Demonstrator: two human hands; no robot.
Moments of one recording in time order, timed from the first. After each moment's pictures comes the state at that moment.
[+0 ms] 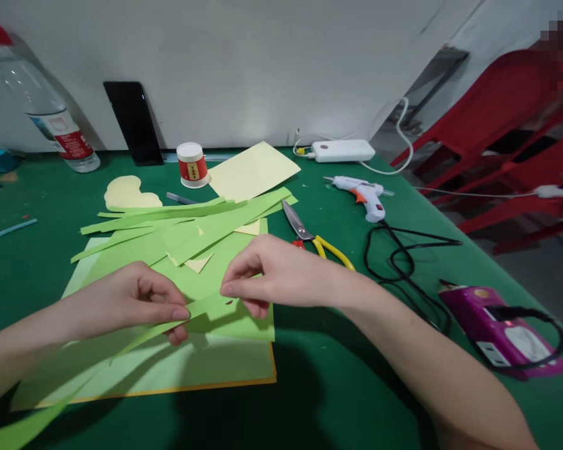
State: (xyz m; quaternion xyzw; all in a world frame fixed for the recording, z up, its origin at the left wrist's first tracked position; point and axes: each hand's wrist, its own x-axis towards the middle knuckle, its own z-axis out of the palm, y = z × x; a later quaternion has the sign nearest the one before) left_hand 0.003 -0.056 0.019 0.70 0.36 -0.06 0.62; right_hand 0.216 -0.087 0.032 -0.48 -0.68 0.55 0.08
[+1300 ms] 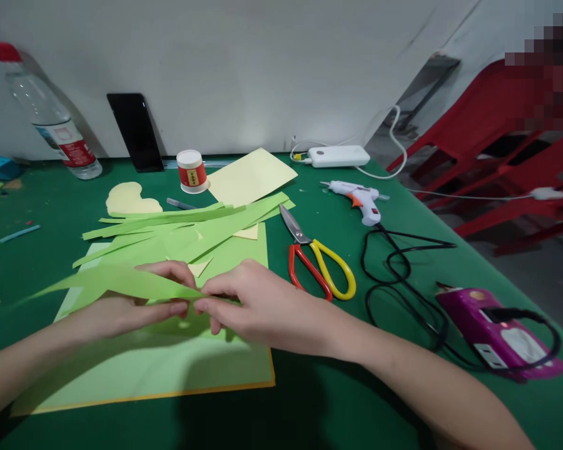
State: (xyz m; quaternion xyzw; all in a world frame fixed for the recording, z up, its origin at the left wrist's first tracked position) left_hand 0.003 -0.059 0.001 0.71 0.31 0.14 0.62; right_hand 0.199 -0.105 0.030 -0.47 -0.75 0.45 0.12
